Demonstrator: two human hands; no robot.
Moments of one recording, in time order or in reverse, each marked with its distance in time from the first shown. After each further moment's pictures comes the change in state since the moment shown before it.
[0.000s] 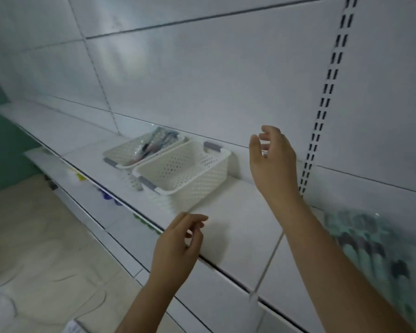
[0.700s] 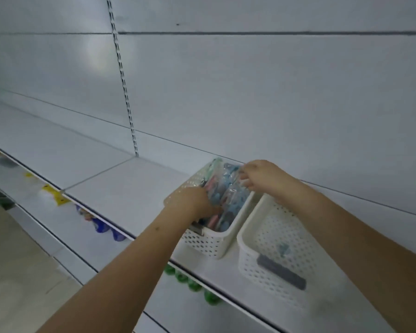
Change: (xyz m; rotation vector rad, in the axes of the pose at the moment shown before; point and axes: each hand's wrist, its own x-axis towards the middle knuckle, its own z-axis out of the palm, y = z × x) left_hand 0.299 -0.198 -0.129 0.589 -0.710 -0.274; right_hand 0.113 -0.076 0.295 -0.139 -0.543 0.388
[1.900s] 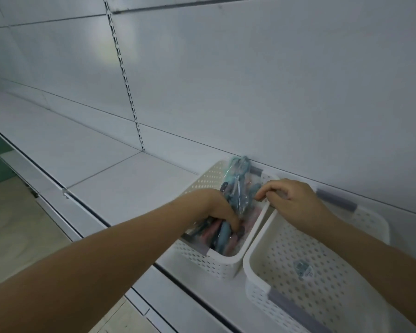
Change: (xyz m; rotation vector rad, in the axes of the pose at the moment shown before) left_hand 0.056 0.025 0.005 -0.266 -0.376 -0.065; right_hand 0.007 0.069 -0.008 -0.142 0.030 -0.350
